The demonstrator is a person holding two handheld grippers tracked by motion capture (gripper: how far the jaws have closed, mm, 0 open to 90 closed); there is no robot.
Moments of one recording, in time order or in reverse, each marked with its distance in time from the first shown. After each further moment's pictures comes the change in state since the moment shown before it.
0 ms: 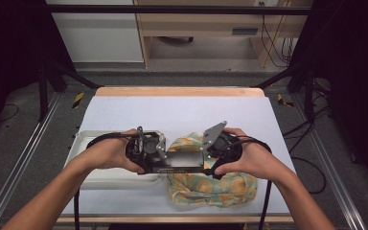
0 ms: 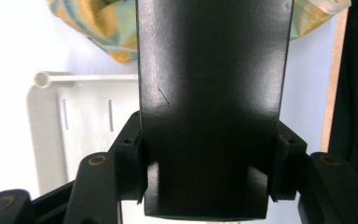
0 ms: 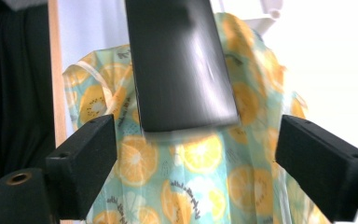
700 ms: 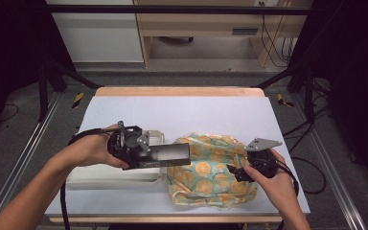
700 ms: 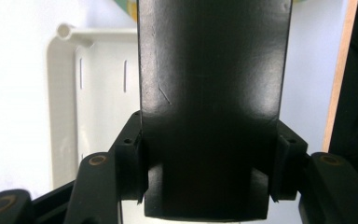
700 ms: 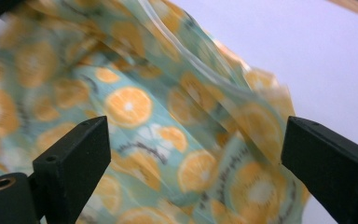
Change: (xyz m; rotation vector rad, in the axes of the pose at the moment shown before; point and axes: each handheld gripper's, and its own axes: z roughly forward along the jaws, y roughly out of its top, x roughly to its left) left arm 0.005 -0.041 -0.018 -0.011 0.031 -0.047; right arm 0.013 -0.117 -0.001 -0.179 -0.360 0.576
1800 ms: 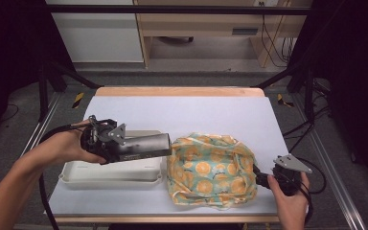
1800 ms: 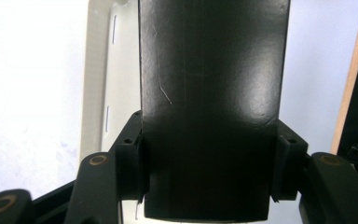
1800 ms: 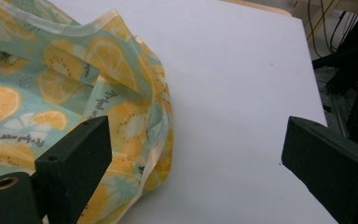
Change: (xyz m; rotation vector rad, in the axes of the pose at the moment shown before) left arm 0.006 -0.052 -0.028 -0.026 0.071 -0.051; right arm -0.026 -0.075 -0.015 -0.171 -0.356 0.213
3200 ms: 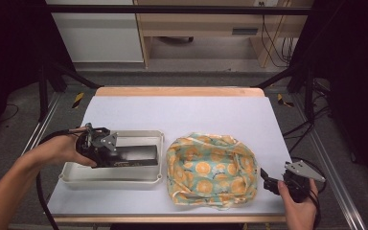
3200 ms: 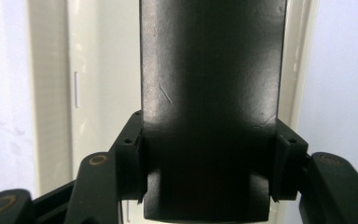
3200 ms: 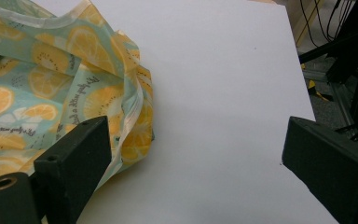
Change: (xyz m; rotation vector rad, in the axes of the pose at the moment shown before) left arm 0.014 -0.047 0.057 0.046 -0.079 0.070; right arm -0.016 -0.019 -0.012 -0.018 0.002 0.076
